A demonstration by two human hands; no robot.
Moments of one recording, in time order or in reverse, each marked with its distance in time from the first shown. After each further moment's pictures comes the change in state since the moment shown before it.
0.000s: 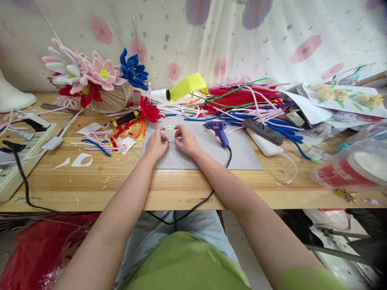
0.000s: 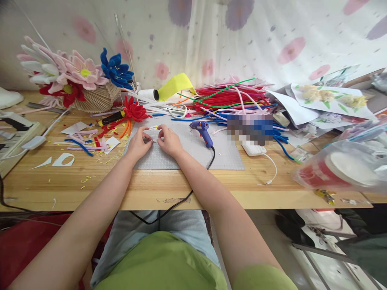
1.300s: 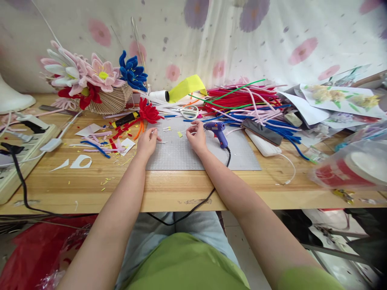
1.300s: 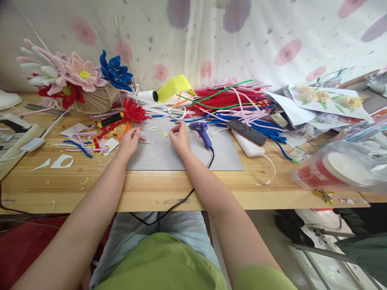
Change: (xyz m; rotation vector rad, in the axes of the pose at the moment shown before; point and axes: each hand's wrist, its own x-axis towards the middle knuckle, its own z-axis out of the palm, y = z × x) left_hand 0.012 -0.016 -0.015 -0.143 0.092 -0.144; right_hand 0.005 0.022 -0.015 0.301 0.362 0.293
